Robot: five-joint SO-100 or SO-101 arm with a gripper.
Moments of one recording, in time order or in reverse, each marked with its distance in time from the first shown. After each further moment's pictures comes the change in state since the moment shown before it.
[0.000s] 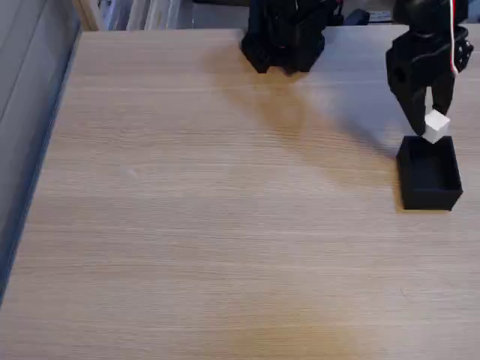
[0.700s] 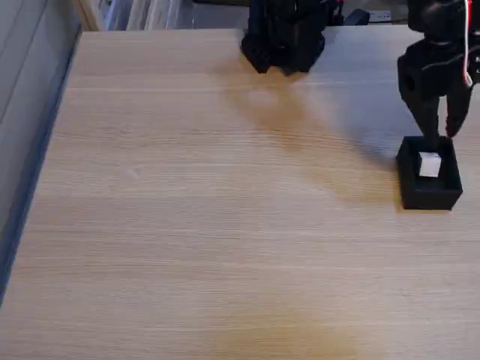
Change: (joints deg) arm 2.7 -6.0 -11.9 3.2 4.2
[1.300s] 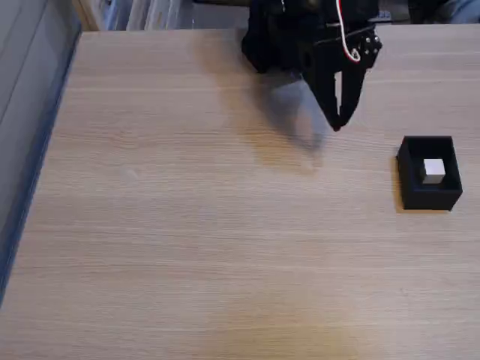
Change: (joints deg) arm 17.2 49.0 52.5 -9.9 -15.7
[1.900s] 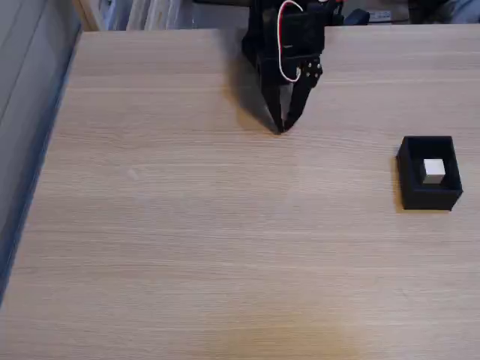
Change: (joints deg) arm 14.4 38.1 33.8 11.6 1.1
